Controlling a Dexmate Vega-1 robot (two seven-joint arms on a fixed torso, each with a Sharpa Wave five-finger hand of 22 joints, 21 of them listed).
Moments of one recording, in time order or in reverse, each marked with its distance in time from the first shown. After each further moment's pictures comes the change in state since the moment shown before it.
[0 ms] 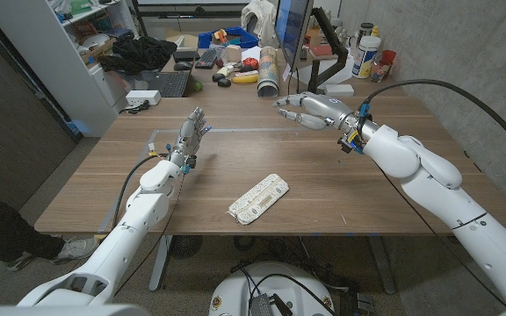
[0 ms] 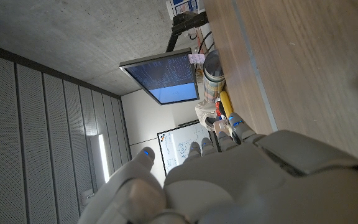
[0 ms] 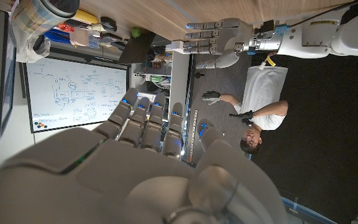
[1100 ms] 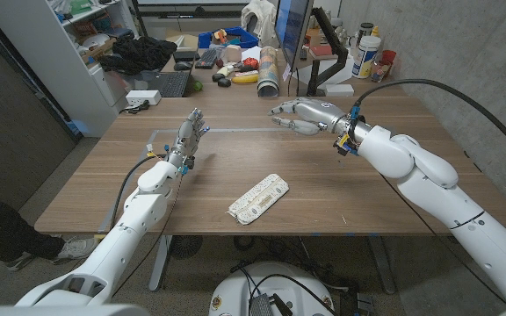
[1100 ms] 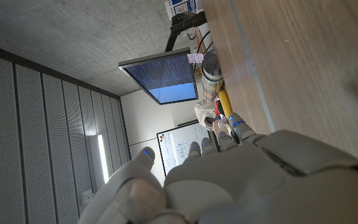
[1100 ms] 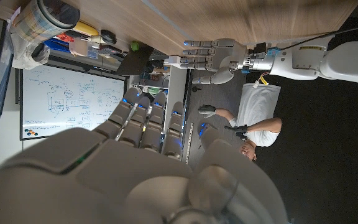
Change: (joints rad) left arm 0.005 0.008 -0.007 0.003 -0.003 -0.001 -0.009; left_hand 0.004 0.004 -0.007 -0.002 0.000 0.000 0.000 0.000 0.000 0.000 0.000 0.000 0.000 0.000 0.000 0.000 0.000 0.000 0.000 -0.004 0.000; right arm 0.014 -0.020 -0.044 -0.034 -0.053 -0.054 0.050; right_hand 0.005 0.005 0.000 0.000 0.000 0.013 0.002 0.000 0.000 0.011 -0.004 0.000 0.000 0.005 -0.005 0.000 0.000 0.007 0.000 -0.008 0.005
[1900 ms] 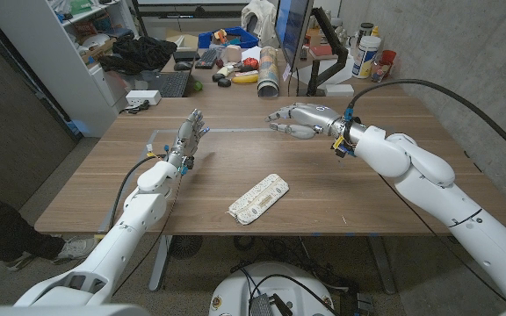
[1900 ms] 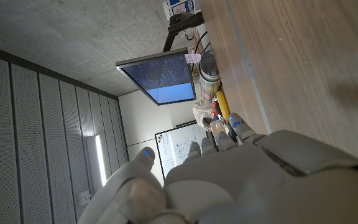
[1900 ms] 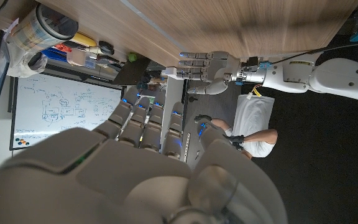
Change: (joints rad) left arm -0.012 -0.001 0.000 0.024 0.000 0.001 -0.014; left_hand 0.000 0.000 0.000 0.000 0.000 0.000 0.000 0.000 0.000 0.000 0.000 0.000 0.000 0.000 0.000 0.000 0.000 0.000 0.000 0.000 0.000; right arm 0.018 -0.016 -0.032 -0.013 -0.012 -0.023 0.039; right_hand 0.000 0.000 0.004 0.004 0.000 0.000 0.000 -0.008 0.000 0.000 0.000 -0.004 0.002 0.000 0.000 0.000 0.000 0.000 0.000 0.000 0.000
